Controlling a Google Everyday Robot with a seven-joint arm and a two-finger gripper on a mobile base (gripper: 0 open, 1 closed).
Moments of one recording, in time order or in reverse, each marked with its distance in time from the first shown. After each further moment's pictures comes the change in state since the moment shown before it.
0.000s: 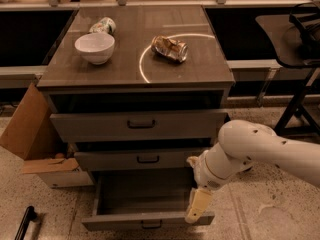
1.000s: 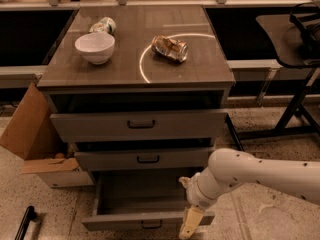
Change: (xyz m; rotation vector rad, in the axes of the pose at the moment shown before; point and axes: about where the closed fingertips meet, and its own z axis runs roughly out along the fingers) arm 0.029 0.010 0.098 -0.070 -0.040 -0.032
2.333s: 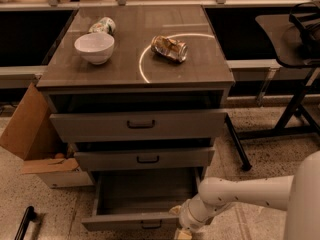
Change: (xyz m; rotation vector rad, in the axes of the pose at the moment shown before) arm 0.062 0.014 0.152 -0.145 -0.082 0.041
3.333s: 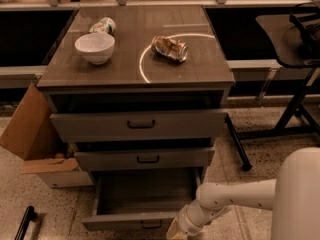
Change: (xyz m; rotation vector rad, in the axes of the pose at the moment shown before) arm 0.017 -0.001 0.034 -0.043 -0.001 0.038
